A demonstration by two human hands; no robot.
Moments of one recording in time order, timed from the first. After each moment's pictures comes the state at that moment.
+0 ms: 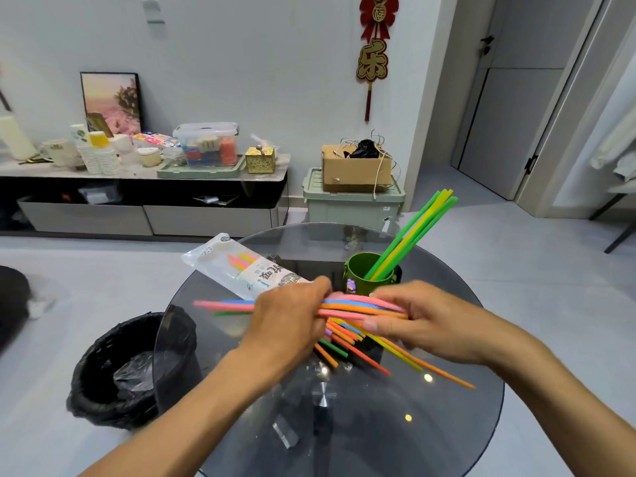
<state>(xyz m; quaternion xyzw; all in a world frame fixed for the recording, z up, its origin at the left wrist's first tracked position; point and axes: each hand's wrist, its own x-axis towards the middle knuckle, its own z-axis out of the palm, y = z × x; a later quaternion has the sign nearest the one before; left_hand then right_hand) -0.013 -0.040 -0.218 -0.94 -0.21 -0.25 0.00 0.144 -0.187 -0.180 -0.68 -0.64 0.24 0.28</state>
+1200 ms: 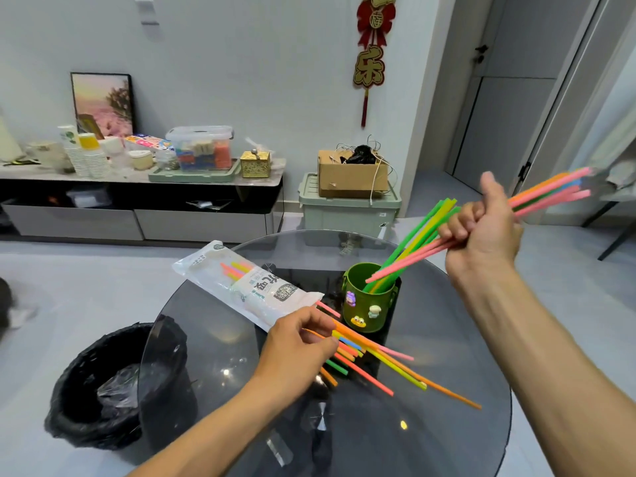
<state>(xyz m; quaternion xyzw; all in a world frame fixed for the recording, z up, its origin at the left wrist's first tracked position) 0.002 -0.037 -0.263 -0.74 -0.32 -0.26 -0.54 0.203 -0.131 -0.140 -0.39 -0.07 0.12 0.91</state>
